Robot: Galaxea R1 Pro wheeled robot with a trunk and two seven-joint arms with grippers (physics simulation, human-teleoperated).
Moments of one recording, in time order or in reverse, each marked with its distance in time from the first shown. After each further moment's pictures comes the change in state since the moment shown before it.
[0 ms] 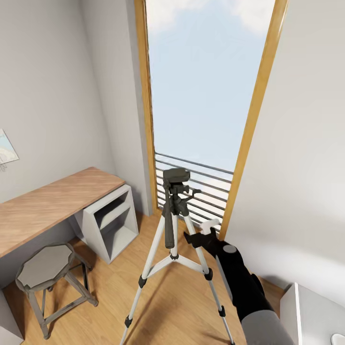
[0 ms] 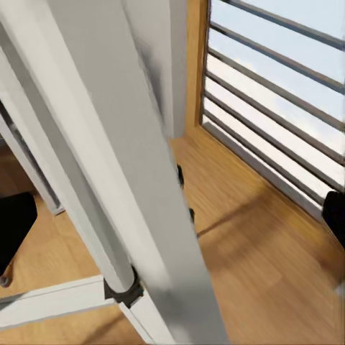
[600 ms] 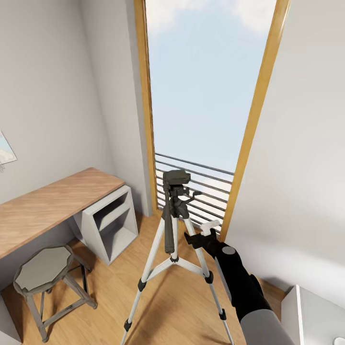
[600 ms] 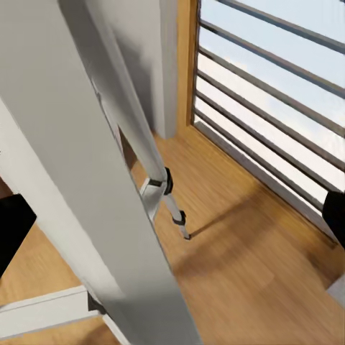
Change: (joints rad) left arm 0.000 0.000 0.002 -0.001 0.001 0.000 0.000; right arm -0.006 0.001 0.000 0.041 0.001 -0.032 -0.035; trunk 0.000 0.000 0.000
